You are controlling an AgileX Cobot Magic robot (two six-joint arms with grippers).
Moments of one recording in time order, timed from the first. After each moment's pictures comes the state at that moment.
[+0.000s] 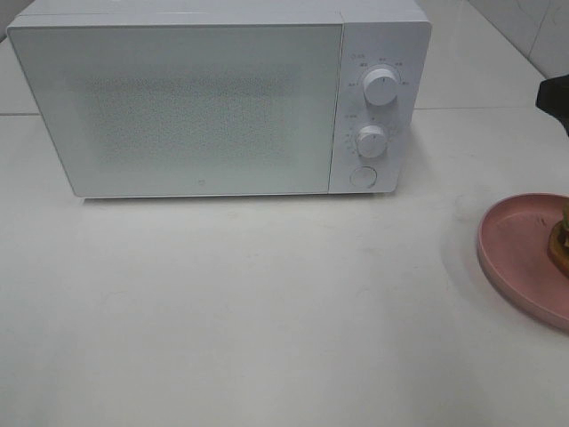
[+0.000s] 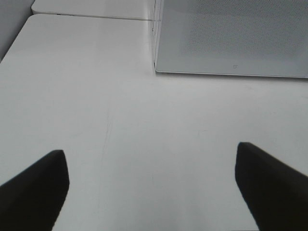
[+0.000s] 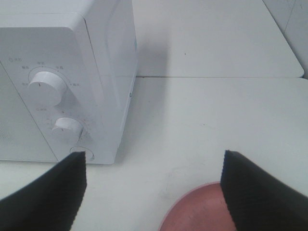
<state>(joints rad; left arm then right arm) 0.03 -0.01 -0.51 -0.10 1.07 -0.01 0.09 0.96 -0.50 0.08 -0.05 0.04</state>
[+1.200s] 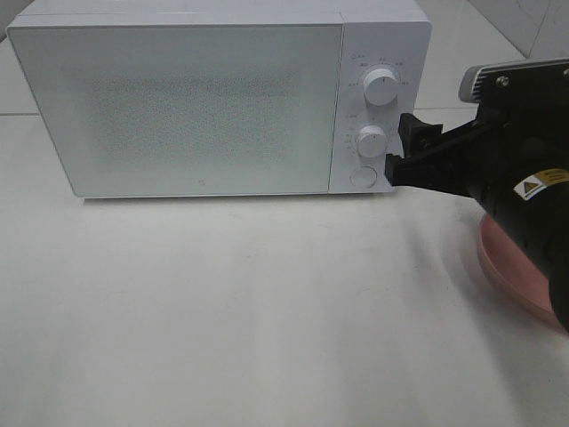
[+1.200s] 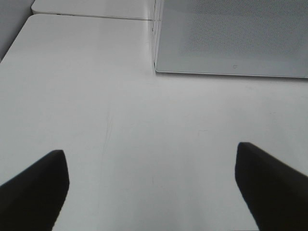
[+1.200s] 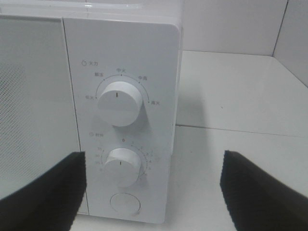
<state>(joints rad) 0.03 -0.01 -0.51 -0.10 1.07 -0.01 0.65 1.55 -0.36 0.71 -1.15 -0.35</state>
